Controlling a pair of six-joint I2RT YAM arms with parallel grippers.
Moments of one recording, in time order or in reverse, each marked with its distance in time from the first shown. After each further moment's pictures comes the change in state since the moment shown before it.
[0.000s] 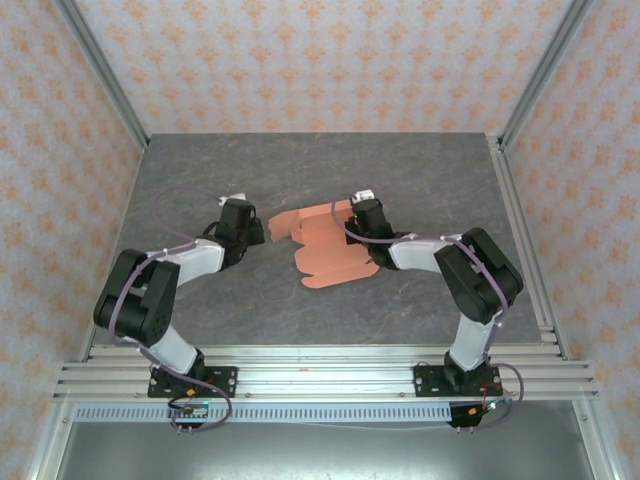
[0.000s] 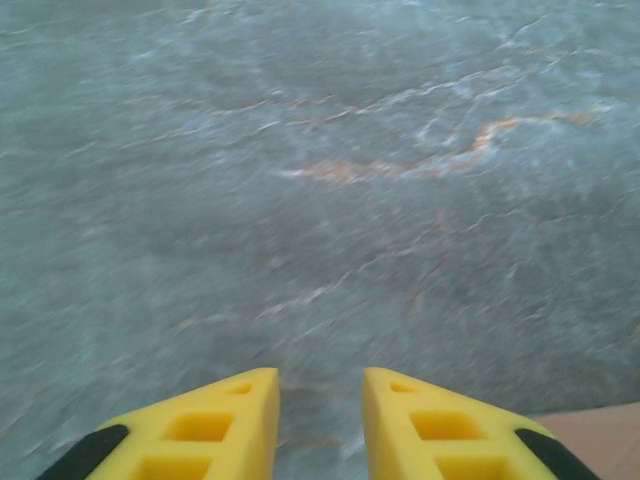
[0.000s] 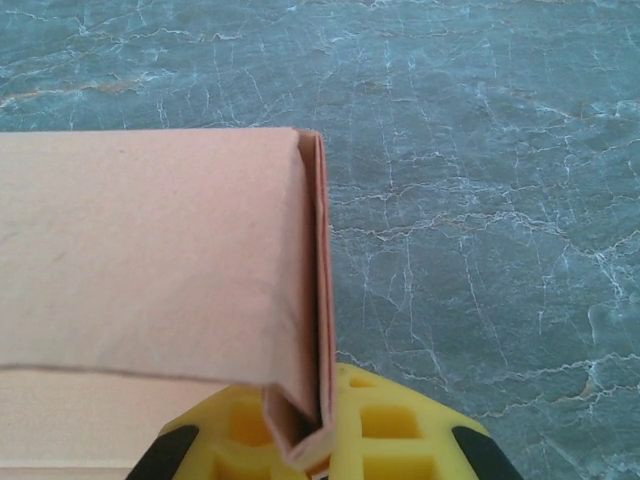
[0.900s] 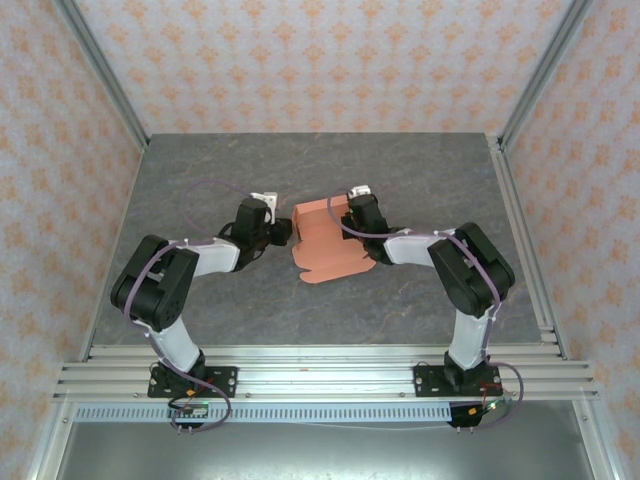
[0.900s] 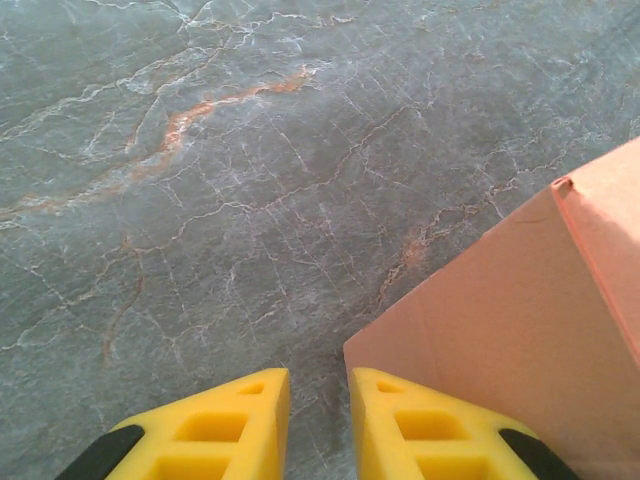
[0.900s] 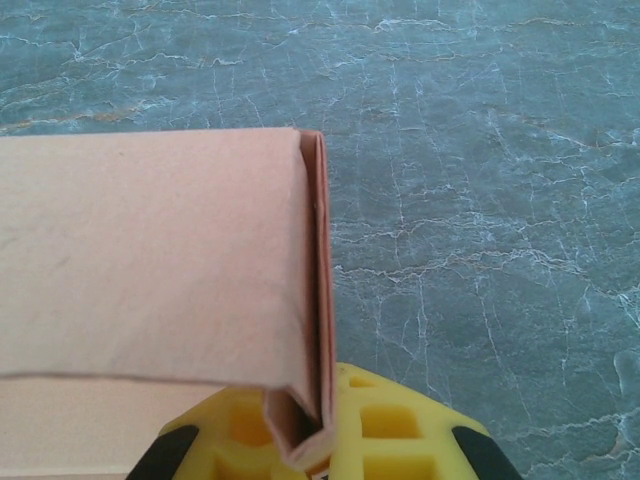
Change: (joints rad) left arm -0.084 0.105 0.013 0.219 0.262 0.122; right arm 0.000 0.057 0.066 -0.001 0.011 0.003
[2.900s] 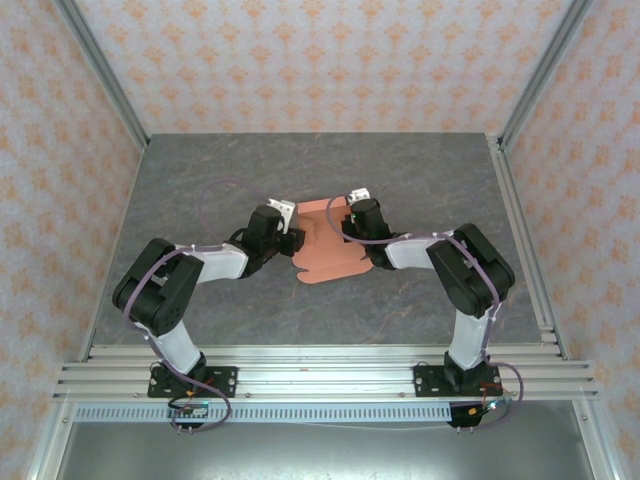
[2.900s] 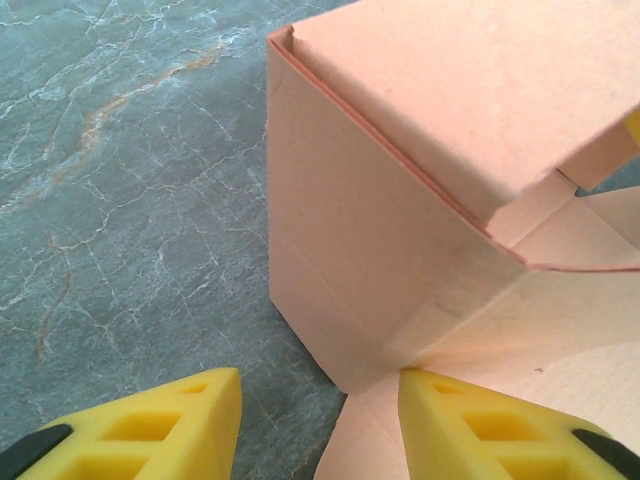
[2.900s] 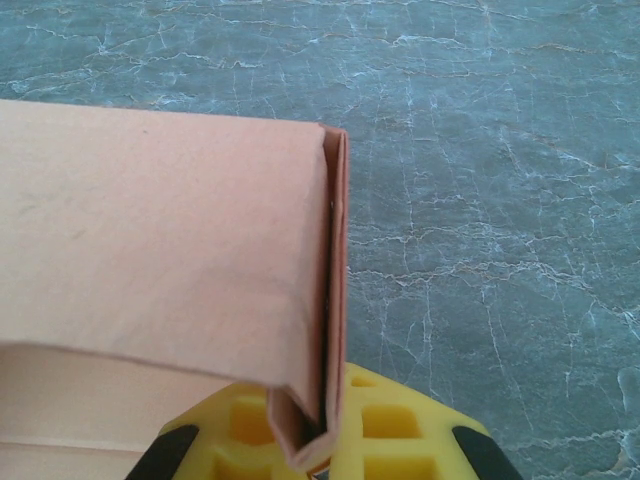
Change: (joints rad) left arm -0.103 -0.018 -0.014 -0.026 -0.092 0.165; right arm 0.002 0.000 -0.058 0.106 -0.016 -0.072
